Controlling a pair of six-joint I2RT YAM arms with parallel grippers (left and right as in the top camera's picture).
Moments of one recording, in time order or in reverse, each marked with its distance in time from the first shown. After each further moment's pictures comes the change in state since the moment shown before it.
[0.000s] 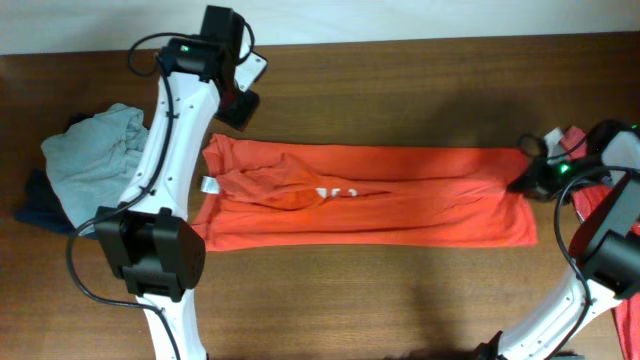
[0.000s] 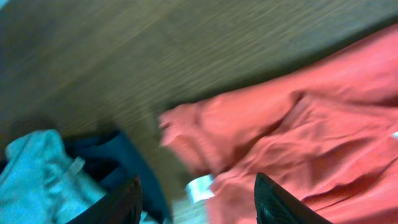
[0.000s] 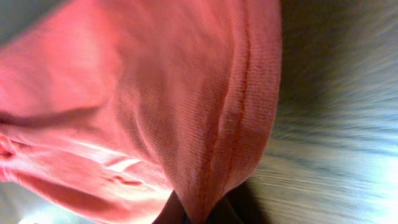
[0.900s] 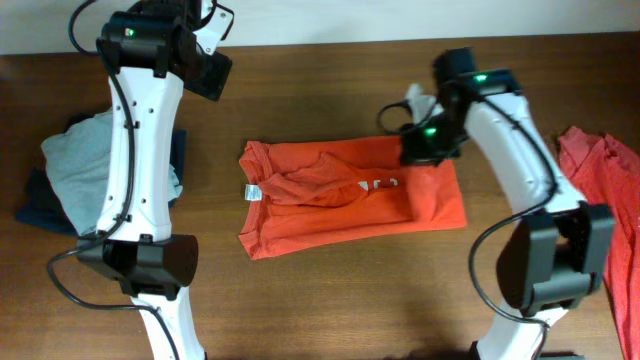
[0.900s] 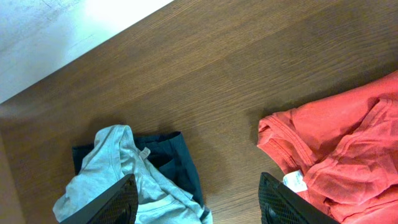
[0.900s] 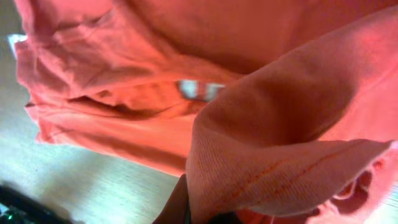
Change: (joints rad) left arm 0.055 -0.001 0.371 -0.177 -0.017 -0.023; right arm 0.718 -0.234 0.130 -0.103 0.184 0.298
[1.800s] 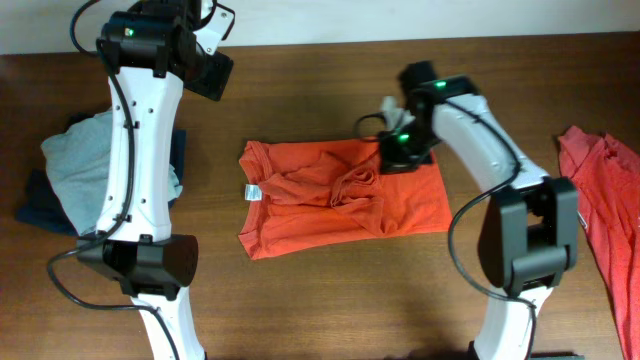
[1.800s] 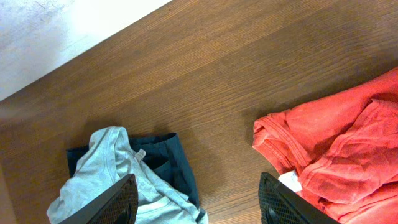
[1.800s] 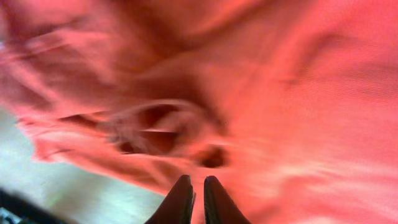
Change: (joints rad) left arm 0.000 0.000 0.000 0.000 0.019 -0.004; right arm 0.064 0.126 -0.001 0.061 -0.030 0.094
